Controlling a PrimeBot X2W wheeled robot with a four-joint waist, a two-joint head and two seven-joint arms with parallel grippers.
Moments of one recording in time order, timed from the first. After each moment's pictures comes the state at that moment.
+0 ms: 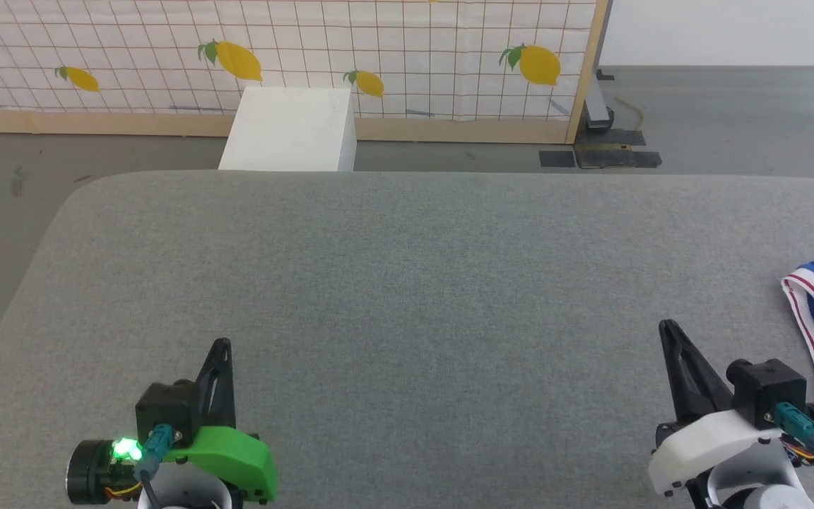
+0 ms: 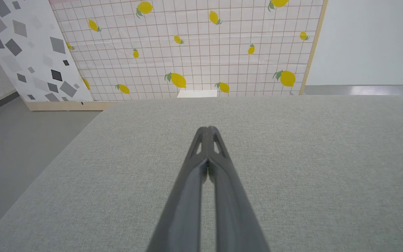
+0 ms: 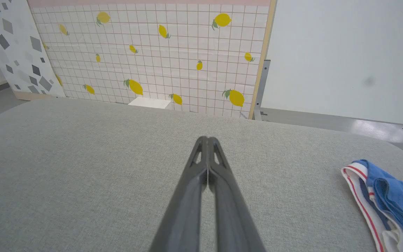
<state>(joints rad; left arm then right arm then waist) 0.04 0.08 -0.04 0.00 -0.05 0.03 -0.05 0.02 -0.05 -0.03 0.04 0.03 0.13 -0.04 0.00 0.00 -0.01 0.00</state>
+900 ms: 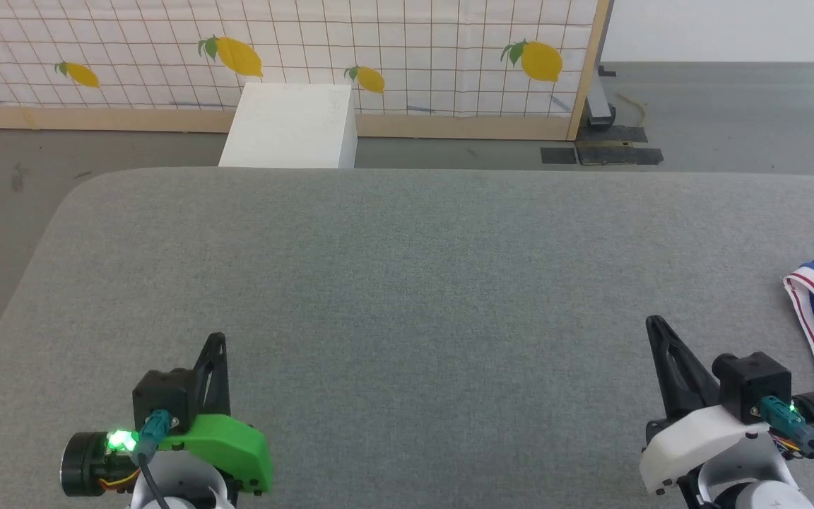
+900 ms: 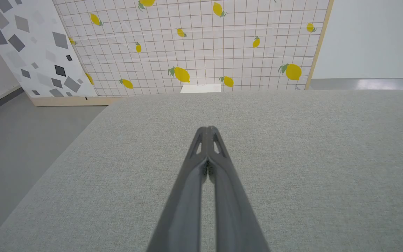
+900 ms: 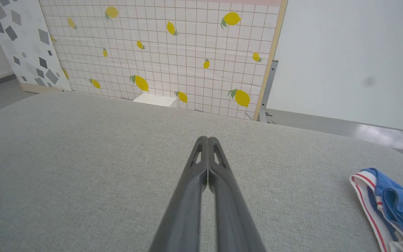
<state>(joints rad) 0.02 0.06 0.00 0.00 -0.01 0.00 0.00 0.02 -0.05 0.00 0.01 0.01 0.13 0.00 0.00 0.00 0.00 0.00</state>
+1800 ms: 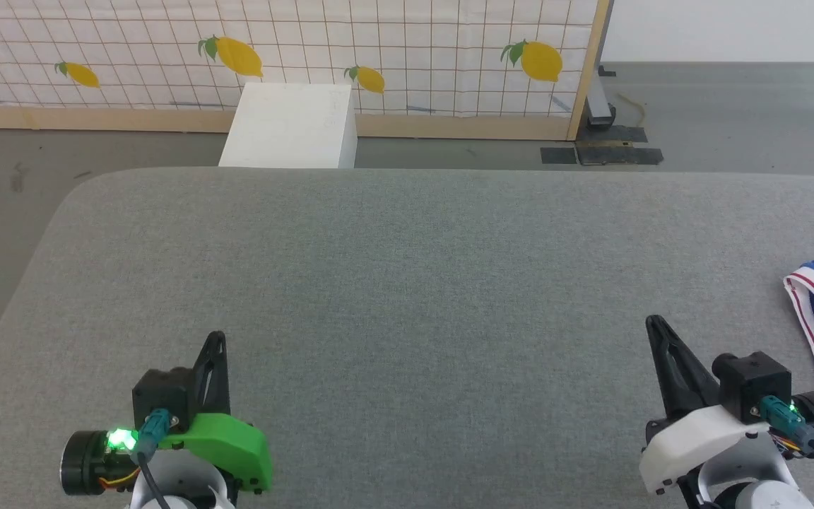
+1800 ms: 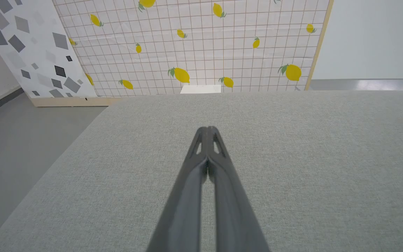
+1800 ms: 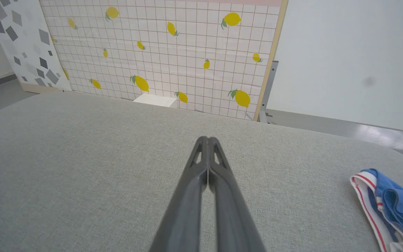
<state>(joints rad) 0.01 0.06 0.00 0.00 -0.01 0.00 0.00 0.02 -0.05 0.00 0.01 0.01 0.13 0.00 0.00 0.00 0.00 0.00</state>
